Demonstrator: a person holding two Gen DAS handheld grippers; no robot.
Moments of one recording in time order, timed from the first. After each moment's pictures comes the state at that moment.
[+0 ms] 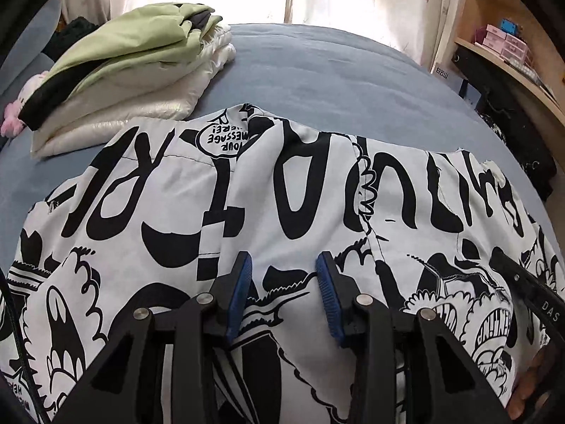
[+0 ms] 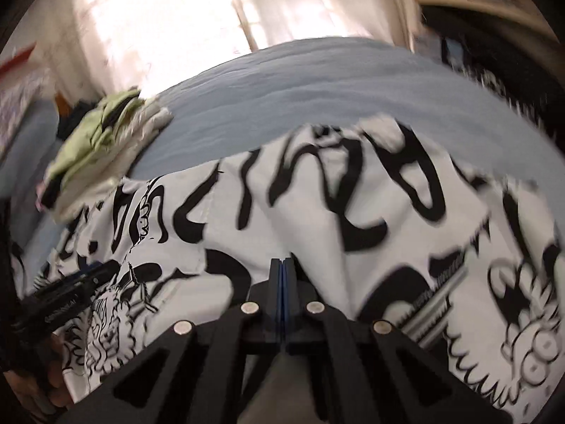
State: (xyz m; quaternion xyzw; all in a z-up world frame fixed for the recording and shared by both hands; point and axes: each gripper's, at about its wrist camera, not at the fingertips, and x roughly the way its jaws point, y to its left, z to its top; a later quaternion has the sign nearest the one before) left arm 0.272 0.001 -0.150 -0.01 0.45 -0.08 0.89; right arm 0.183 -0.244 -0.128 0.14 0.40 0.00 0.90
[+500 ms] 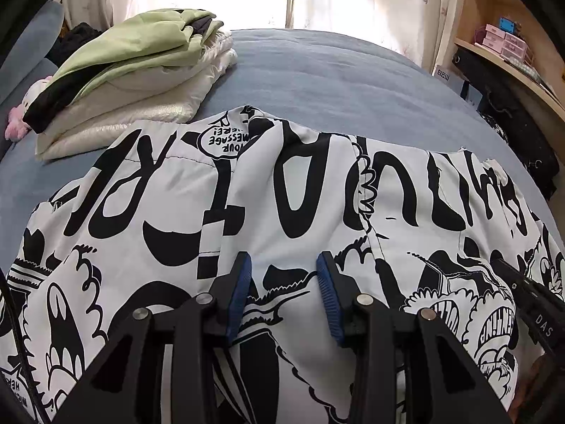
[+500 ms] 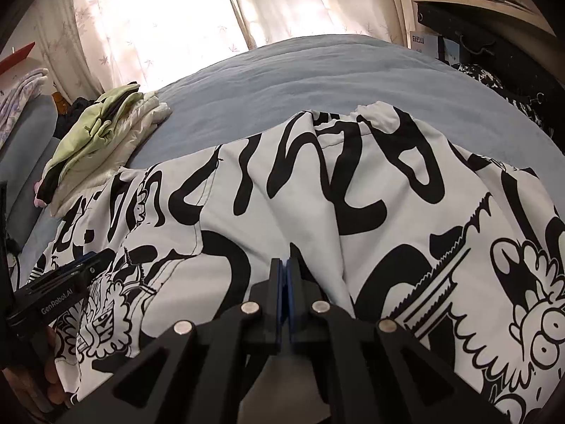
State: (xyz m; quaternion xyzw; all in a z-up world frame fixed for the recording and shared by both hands) left arm 0.268 -0.001 -0.149 -0.01 0.45 -0.07 0.89; right arm 0.176 -0.233 -0.135 0.12 0.40 -0.01 0.91
